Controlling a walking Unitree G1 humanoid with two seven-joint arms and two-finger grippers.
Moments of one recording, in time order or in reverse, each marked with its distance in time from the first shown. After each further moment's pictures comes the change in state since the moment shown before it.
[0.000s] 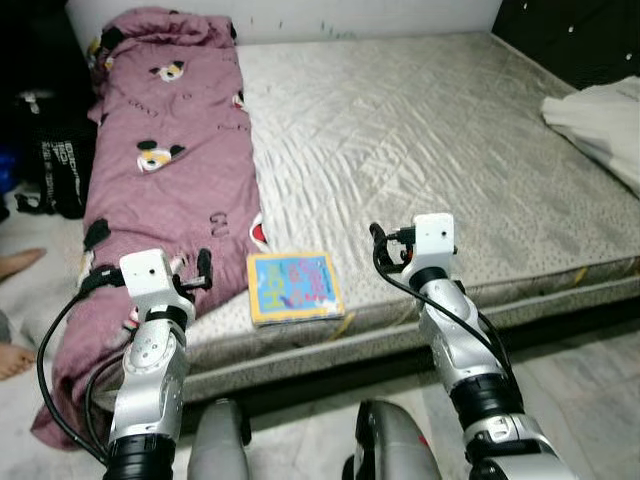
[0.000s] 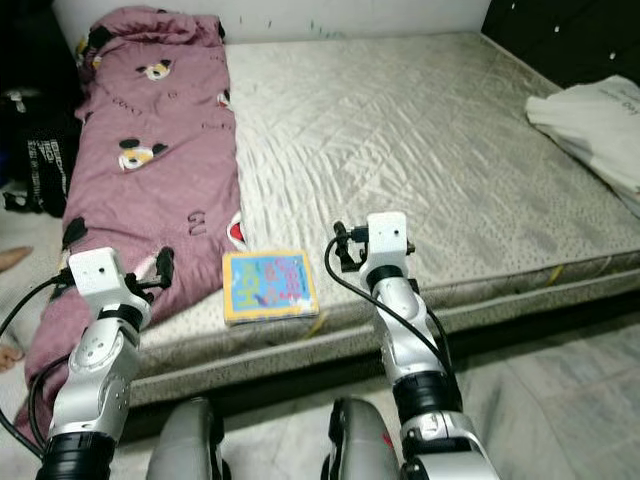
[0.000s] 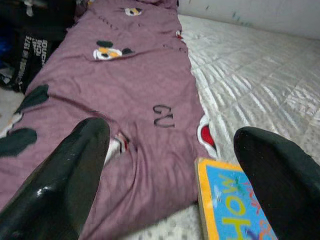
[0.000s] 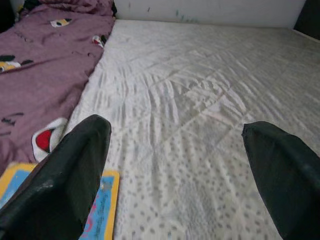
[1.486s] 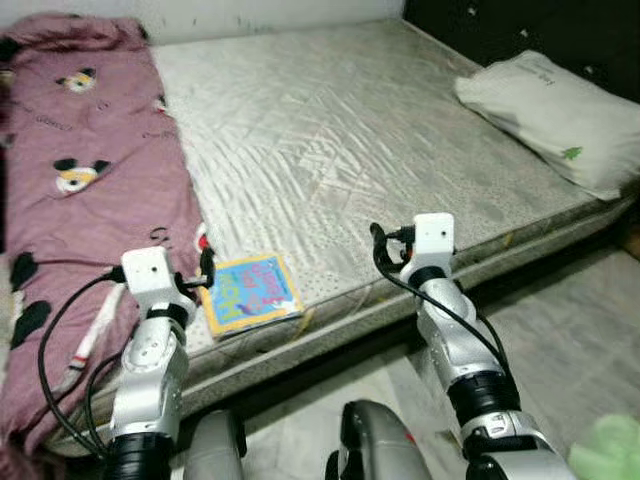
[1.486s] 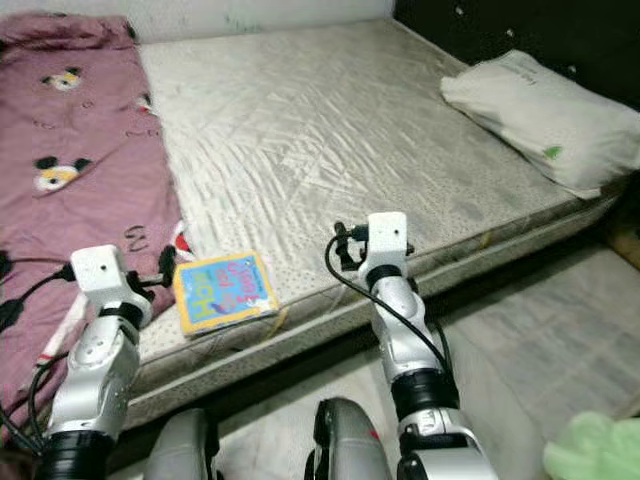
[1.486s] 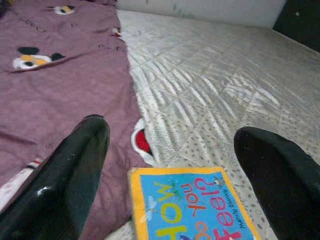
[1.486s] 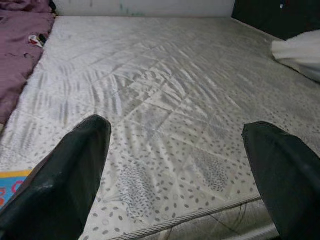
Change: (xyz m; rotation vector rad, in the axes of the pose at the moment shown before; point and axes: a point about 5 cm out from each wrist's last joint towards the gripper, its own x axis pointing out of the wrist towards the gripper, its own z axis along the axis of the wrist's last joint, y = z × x) left arm 0.001 -0.002 0.002 0.020 -0.014 -0.023; right arm 0.004 -0.001 0.001 0.012 0.002 -0.014
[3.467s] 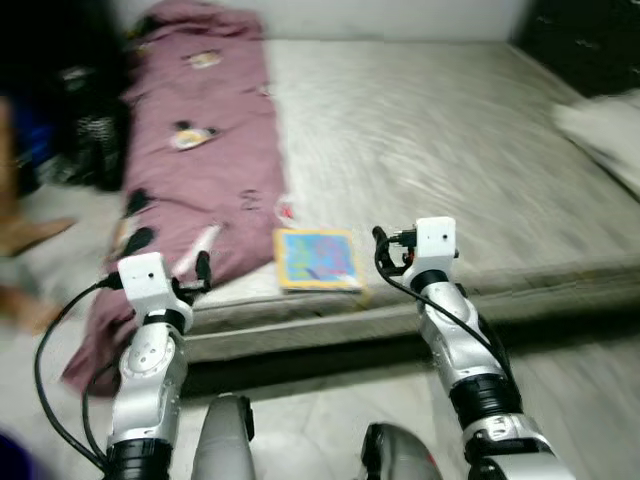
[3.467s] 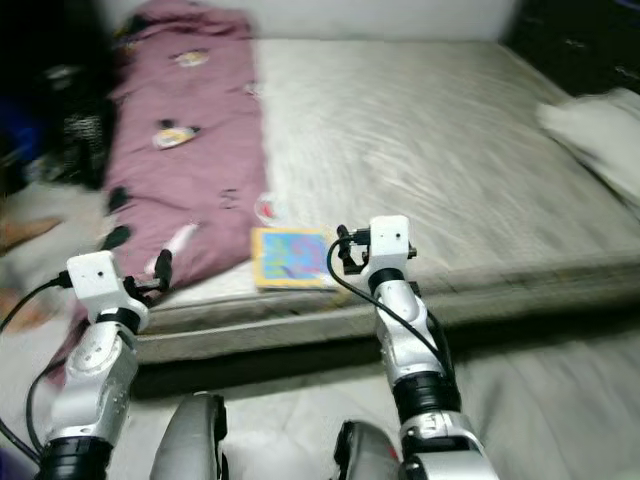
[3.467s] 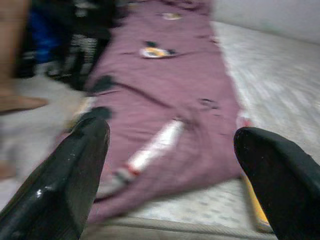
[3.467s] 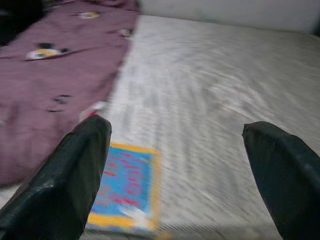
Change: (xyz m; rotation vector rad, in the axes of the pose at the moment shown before) left arm -0.004 0.006 -0.003 0.003 -0.001 0.029; right arm -0.001 0.003 -0.002 -0.016 0.000 0.014
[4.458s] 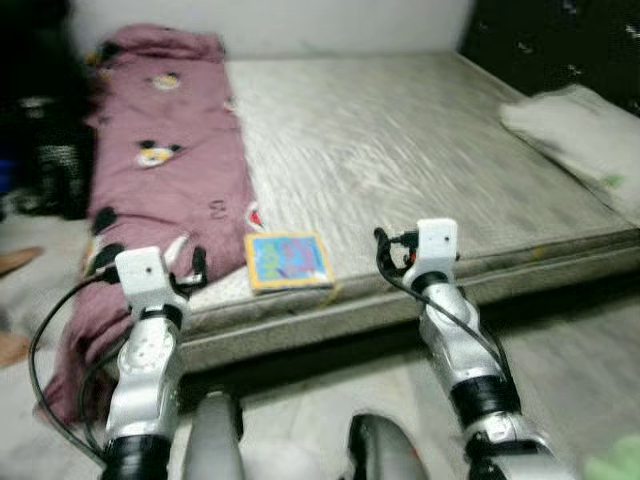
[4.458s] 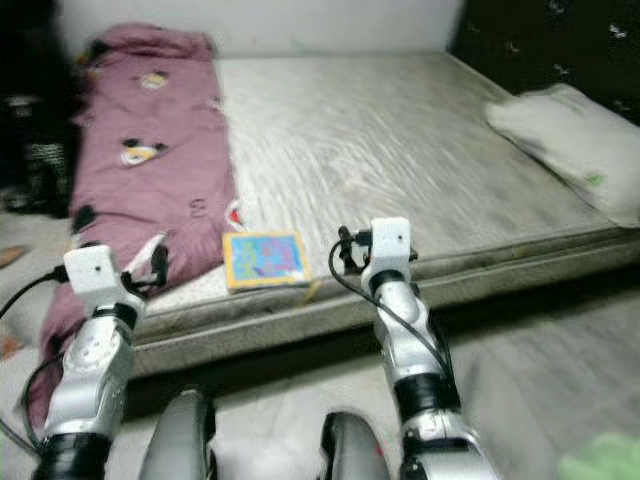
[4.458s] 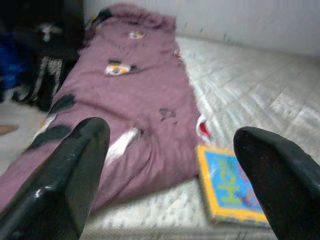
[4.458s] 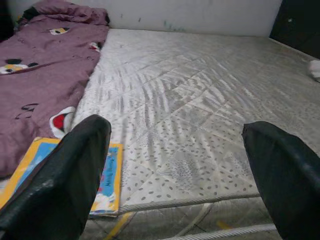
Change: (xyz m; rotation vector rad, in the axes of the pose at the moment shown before) left arm 0.001 -0.003 0.004 0.006 -0.017 0.014; right arm 0.001 -0.006 0.002 0.008 -0.007 -0.020
